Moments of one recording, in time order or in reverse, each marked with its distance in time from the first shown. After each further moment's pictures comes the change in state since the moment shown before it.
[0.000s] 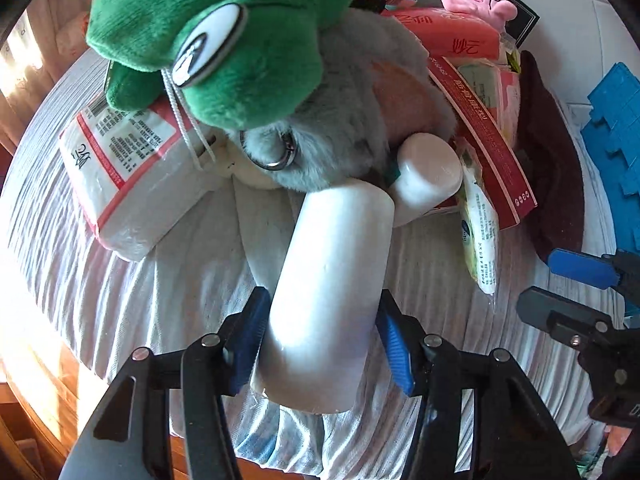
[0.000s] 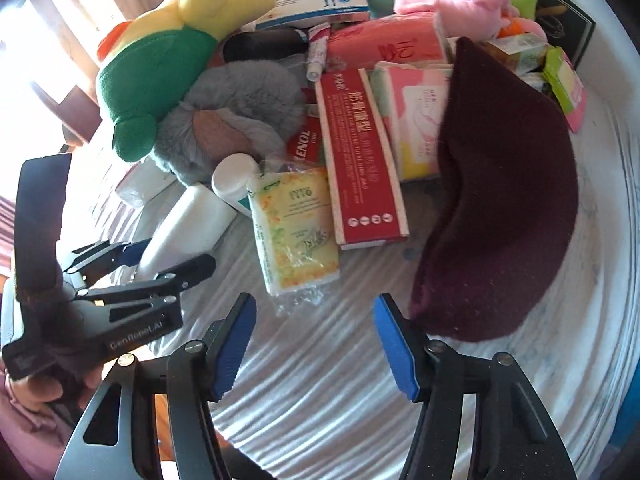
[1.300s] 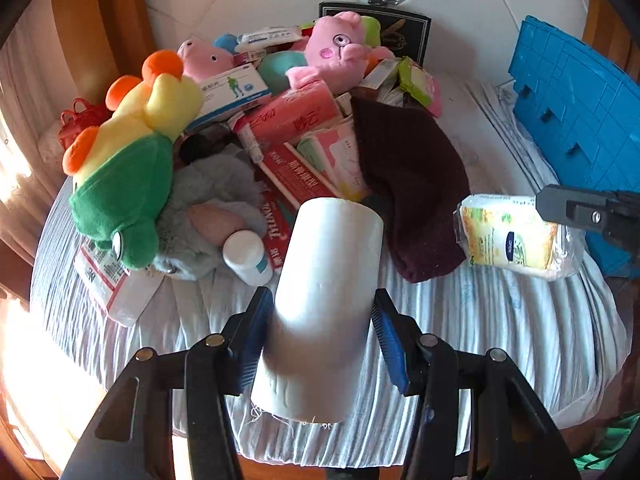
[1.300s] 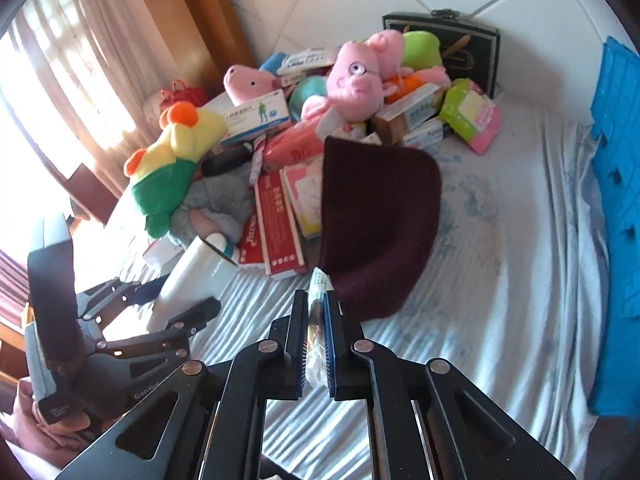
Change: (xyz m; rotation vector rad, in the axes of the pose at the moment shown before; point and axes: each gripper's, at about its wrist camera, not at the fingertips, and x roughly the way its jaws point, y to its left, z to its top) left arm -0.098 -0.100 -0.012 0.263 -0.209 0.010; right arm -0.147 -0.079 -0.045 0.153 -0.296 0.012
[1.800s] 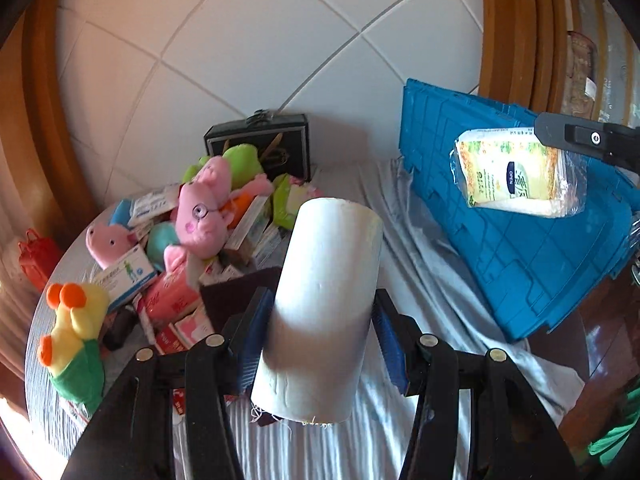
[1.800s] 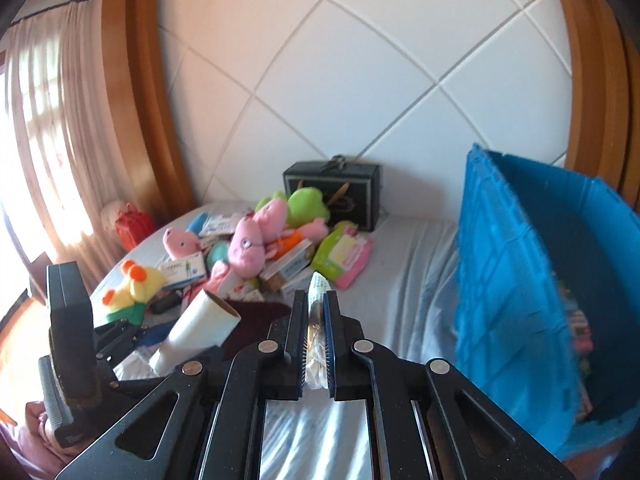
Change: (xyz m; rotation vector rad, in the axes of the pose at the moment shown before) left arm -0.089 -0.149 0.098 0.213 -0.291 -0.163; right arm -0.207 -0.092 0.033 0.051 -0.439 -0.232
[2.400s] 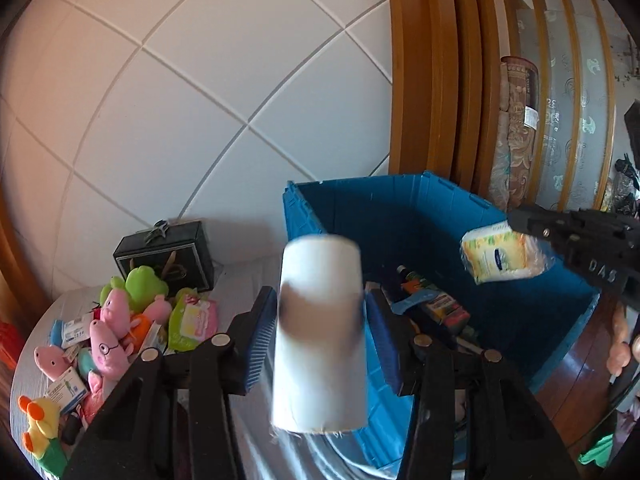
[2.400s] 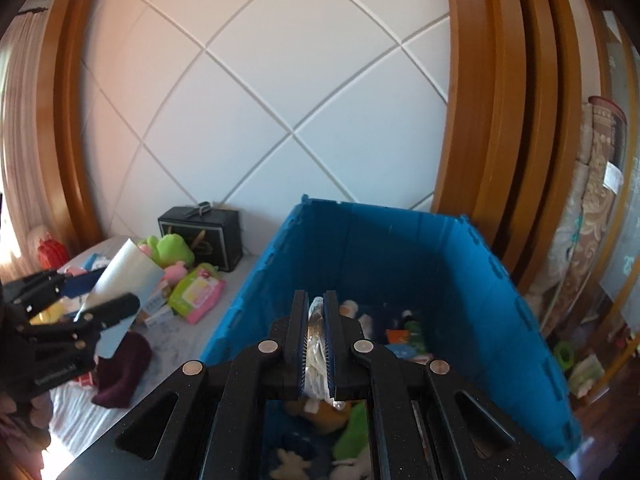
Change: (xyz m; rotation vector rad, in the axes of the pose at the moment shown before) left arm -0.021 -0.189 0.159 0.101 -0.175 -0.166; right arm -0.084 -0.215 0.056 -0.001 -0.054 -0.284
